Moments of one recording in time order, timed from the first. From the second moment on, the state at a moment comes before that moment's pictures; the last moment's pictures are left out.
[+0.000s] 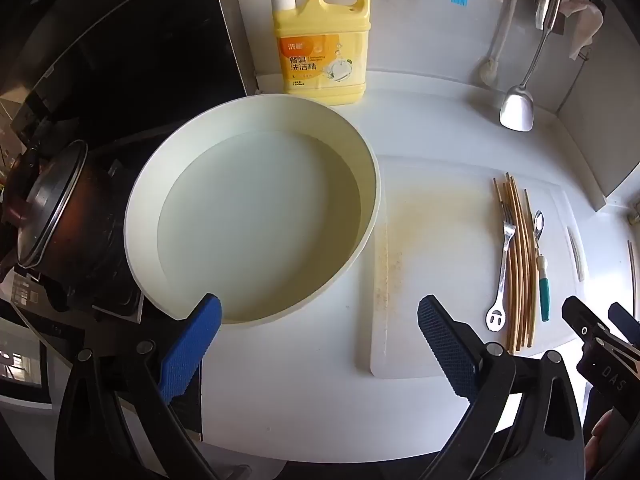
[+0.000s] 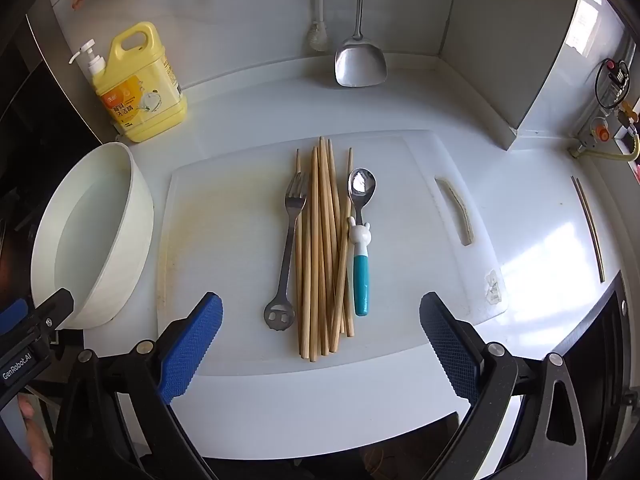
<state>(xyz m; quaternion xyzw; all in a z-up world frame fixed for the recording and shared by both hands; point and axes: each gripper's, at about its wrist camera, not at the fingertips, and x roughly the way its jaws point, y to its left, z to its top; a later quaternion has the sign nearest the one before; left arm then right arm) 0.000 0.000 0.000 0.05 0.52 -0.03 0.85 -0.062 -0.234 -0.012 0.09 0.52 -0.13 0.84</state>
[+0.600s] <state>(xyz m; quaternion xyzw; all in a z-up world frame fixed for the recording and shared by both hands) -0.001 0.003 -0.007 0.05 0.53 -0.03 0.85 -0.061 -0.233 -0.011 0.09 0.52 -0.13 0.84</state>
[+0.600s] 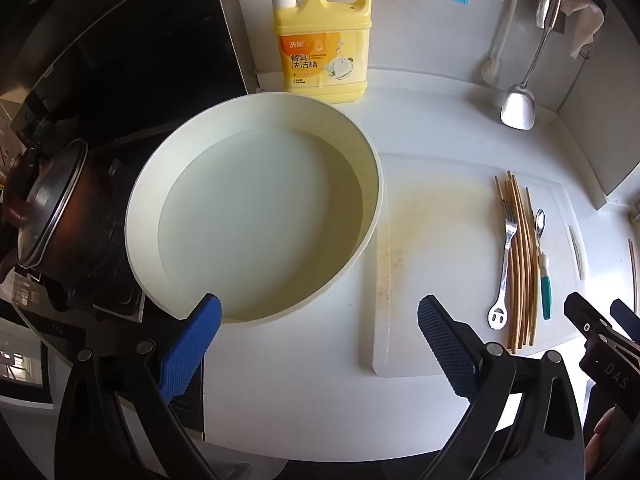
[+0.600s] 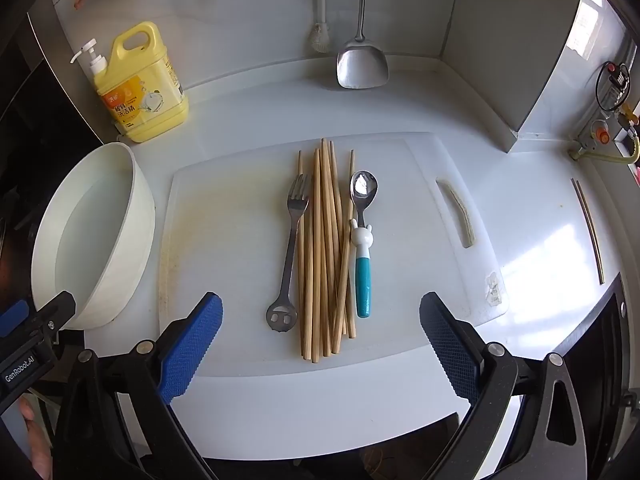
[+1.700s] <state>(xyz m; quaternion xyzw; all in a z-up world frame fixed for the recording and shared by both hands) -0.008 -0.002 -0.004 0.06 0.53 -0.03 0.85 -0.061 -0.234 -0.013 0.09 0.52 -0.14 0.84</state>
